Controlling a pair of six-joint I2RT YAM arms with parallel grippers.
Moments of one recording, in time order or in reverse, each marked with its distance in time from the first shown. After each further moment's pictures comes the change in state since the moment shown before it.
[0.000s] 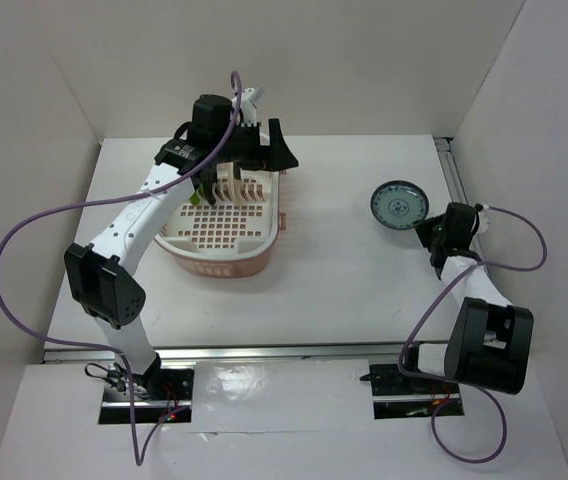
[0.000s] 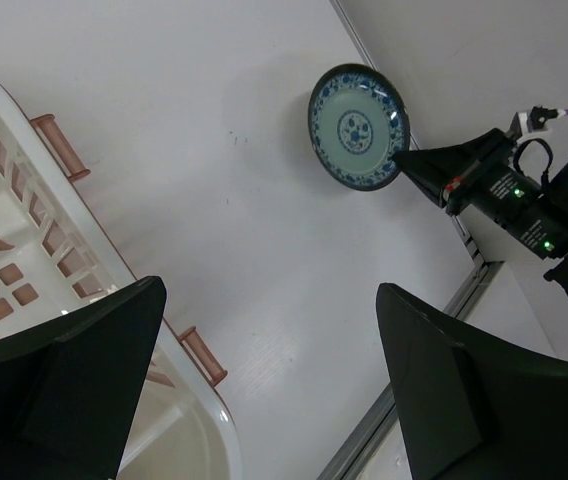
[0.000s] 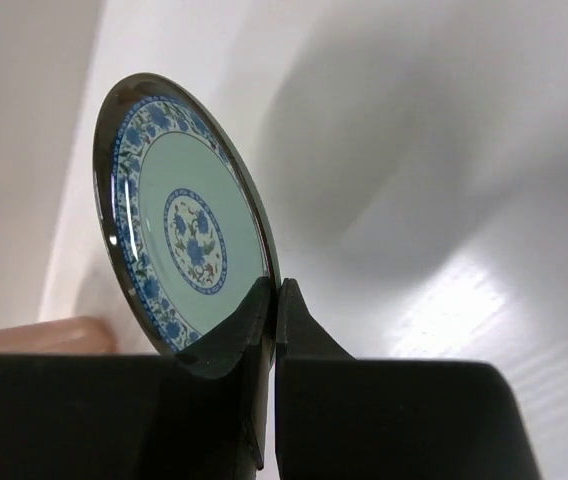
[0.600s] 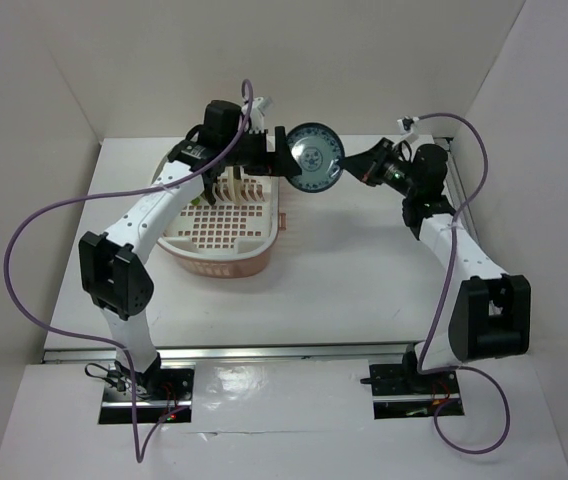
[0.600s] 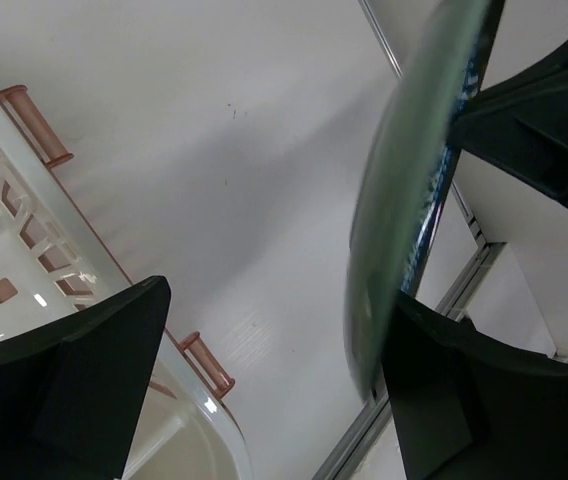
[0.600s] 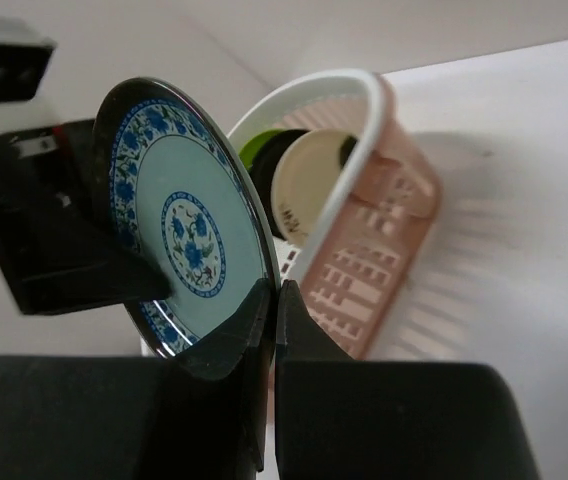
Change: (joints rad) left arm 0.000 0.074 0.000 0.008 0.044 0.000; right arm 0.300 0.143 0.405 0.286 -0.627 -0.174
